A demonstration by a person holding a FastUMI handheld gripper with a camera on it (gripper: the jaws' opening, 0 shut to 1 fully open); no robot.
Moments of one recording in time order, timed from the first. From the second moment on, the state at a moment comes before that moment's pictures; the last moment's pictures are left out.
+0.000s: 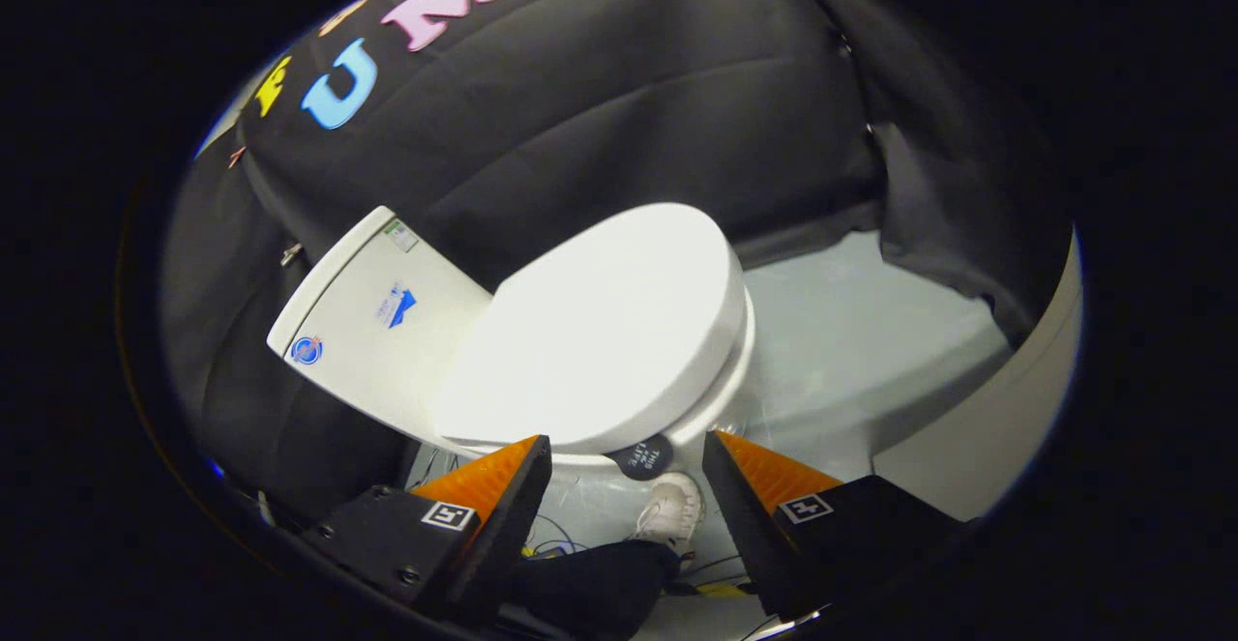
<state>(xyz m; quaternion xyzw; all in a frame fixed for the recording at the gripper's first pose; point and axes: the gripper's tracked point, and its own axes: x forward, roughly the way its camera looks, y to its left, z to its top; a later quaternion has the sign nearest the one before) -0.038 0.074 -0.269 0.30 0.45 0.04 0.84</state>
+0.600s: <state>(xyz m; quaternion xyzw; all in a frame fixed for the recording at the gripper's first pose) -0.036 0.100 -0.337 0.33 0.50 0.06 0.80</state>
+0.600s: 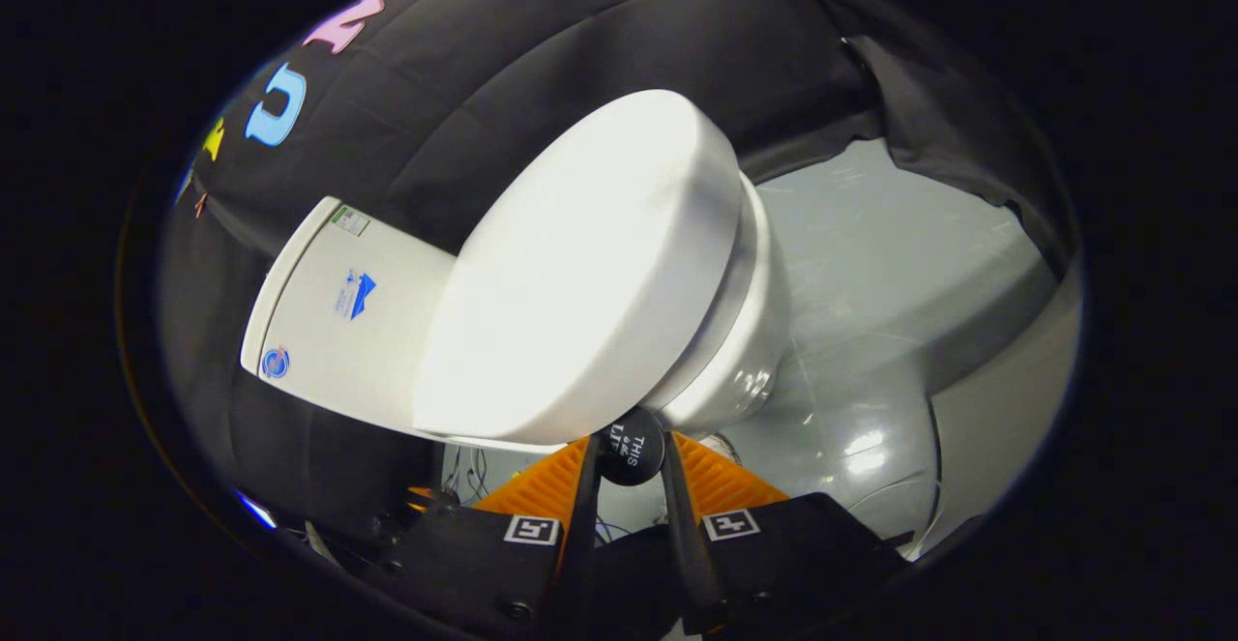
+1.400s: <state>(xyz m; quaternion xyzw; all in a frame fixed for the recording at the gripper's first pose) -0.016 0.102 -0.226 0.27 0.43 0.12 0.85</state>
